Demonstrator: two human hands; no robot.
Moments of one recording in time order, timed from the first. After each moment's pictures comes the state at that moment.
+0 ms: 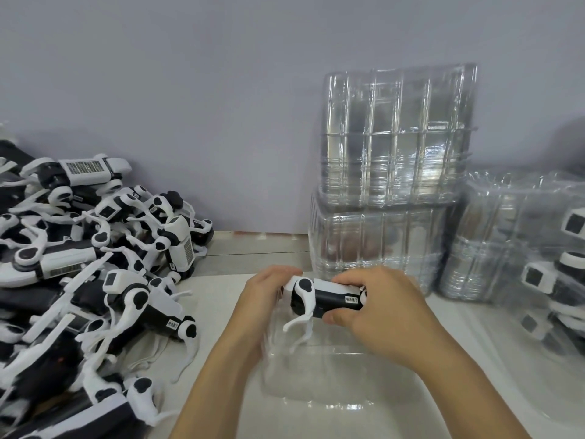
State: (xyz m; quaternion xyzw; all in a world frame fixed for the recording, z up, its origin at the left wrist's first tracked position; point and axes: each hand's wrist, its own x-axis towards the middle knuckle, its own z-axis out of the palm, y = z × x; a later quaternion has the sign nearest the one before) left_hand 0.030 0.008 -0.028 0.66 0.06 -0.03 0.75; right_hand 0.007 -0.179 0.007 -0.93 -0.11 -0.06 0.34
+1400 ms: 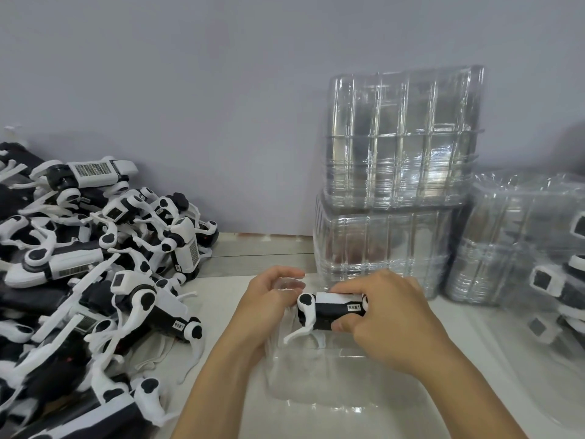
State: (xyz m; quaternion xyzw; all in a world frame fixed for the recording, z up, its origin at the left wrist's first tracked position) left_hand 0.028 0.012 -0.025 0.70 0.07 -0.02 0.71; right_hand 0.011 -0.179 -0.006 -0.95 -0.11 -0.05 0.29
